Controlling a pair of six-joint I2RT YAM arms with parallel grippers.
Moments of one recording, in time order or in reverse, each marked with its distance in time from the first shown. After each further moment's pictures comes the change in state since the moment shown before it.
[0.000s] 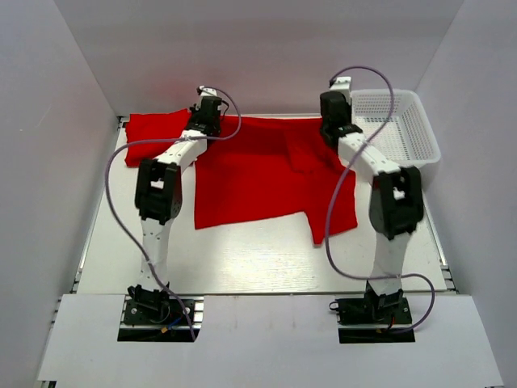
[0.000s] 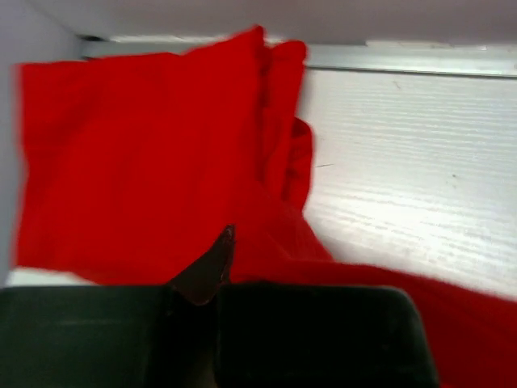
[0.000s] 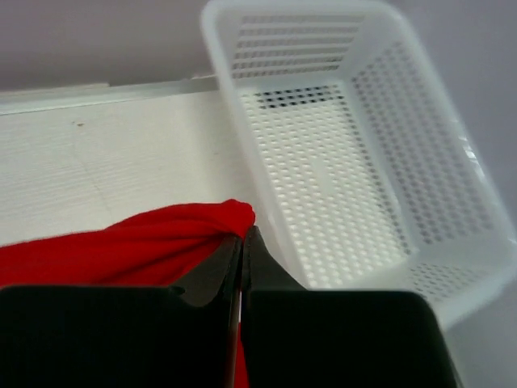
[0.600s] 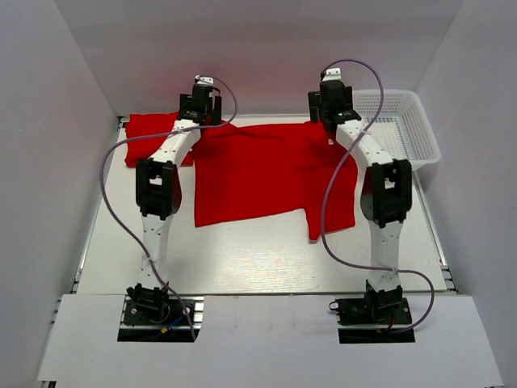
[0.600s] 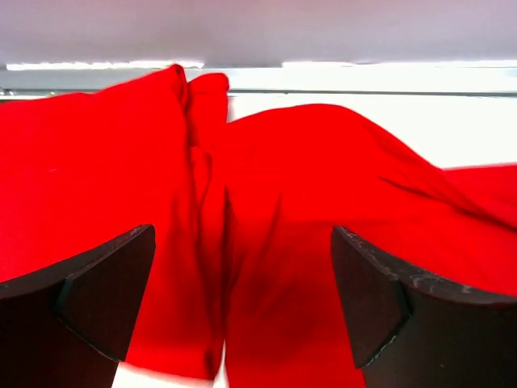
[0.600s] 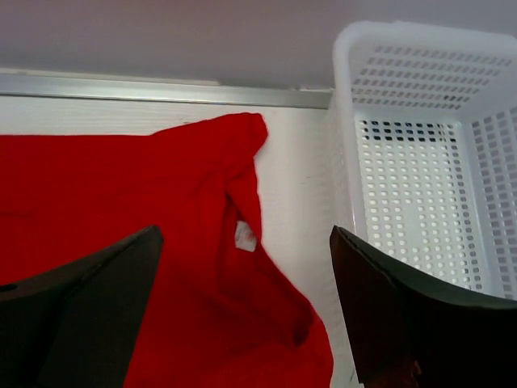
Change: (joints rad) left arm 0.070 0.189 0.312 -0.155 0.298 -0.045; right arm -0.039 0.296 0.397 -0.180 -0.289 -0.014
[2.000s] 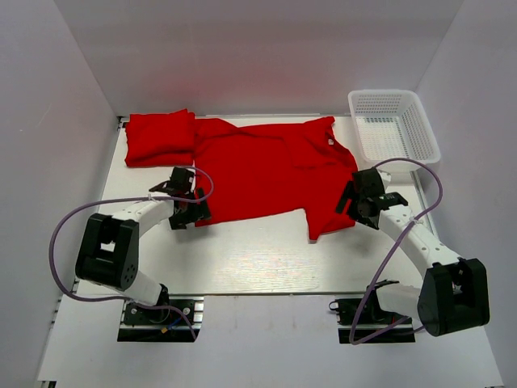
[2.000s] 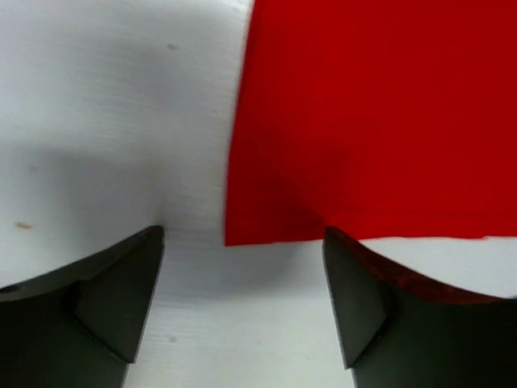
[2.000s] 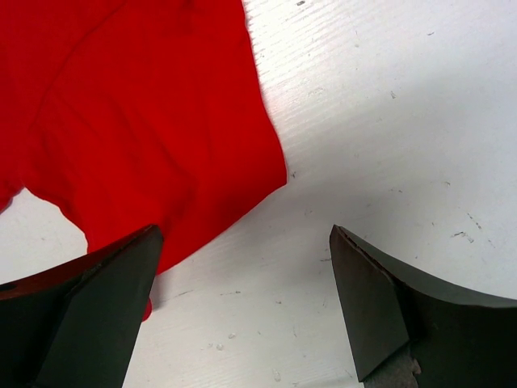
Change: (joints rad) left arm -0.005 -0.899 -1.351 -0.129 0.362 -0.501; right arm -0.028 -1.008 -1.191 -0.367 -0.165 0.653
